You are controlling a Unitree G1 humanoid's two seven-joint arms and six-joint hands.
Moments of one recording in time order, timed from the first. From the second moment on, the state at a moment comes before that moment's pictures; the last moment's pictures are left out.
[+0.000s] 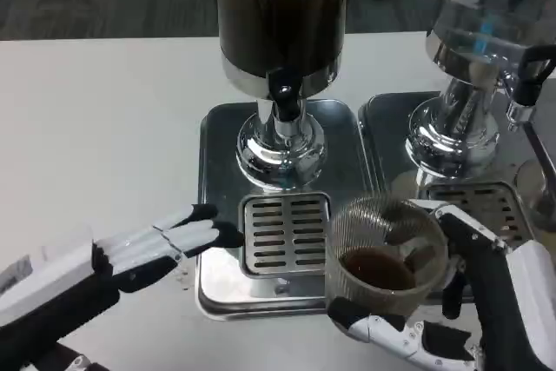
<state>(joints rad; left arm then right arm) 0.08 0.78 -0.01 0.50 -0.15 -1.36 -0.63 0.61 -0.15 0.28 -0.44 -0.64 -0.24 -0.35</state>
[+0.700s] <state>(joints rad) 0.09 0.78 -0.02 0.50 -0.15 -1.36 -0.61 0.61 -0.15 0.27 -0.45 -0.64 -0.25 -0.35</state>
